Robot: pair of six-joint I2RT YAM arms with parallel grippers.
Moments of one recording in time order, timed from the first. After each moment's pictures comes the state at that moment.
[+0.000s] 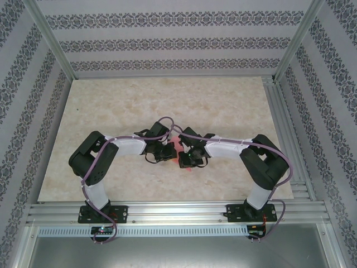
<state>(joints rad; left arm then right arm) -0.64 1.81 0.92 -0.19 0.47 -0.84 0.78 1.72 0.92 -0.46 -0.28 0.56</state>
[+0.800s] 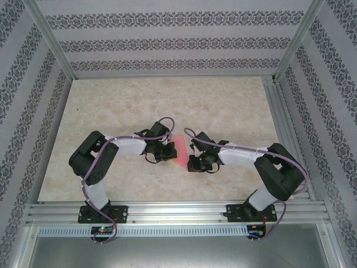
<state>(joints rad) -0.64 1.81 0.92 -0.19 0.47 -0.83 0.72 1.56 0.72 -0.40 -0.33 0.61</state>
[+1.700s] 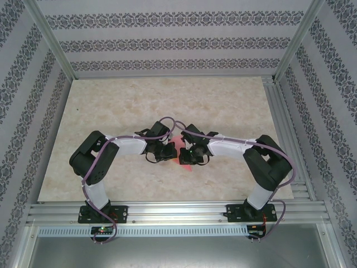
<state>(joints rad) -0.64 1.82 0.93 -0.20 0.47 -0.82 0.75 1.75 0.95 -0.45 -0.31 0.62</state>
